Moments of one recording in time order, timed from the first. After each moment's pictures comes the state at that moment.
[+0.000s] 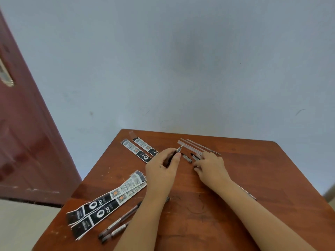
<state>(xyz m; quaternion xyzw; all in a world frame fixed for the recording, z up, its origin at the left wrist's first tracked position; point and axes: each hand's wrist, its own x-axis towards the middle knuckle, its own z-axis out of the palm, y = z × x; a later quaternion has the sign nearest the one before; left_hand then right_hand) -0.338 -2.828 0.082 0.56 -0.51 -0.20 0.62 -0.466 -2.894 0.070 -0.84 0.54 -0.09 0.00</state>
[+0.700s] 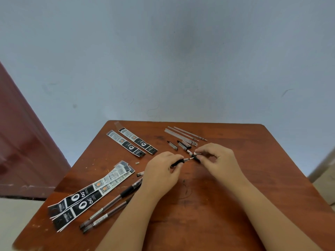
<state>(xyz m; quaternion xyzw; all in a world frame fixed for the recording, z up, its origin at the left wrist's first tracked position) -0.362 -2.825 0.066 0.57 -0.73 -0.06 0.37 -0.520 -2.864 0.067 -0.77 0.43 -0.44 0.17</state>
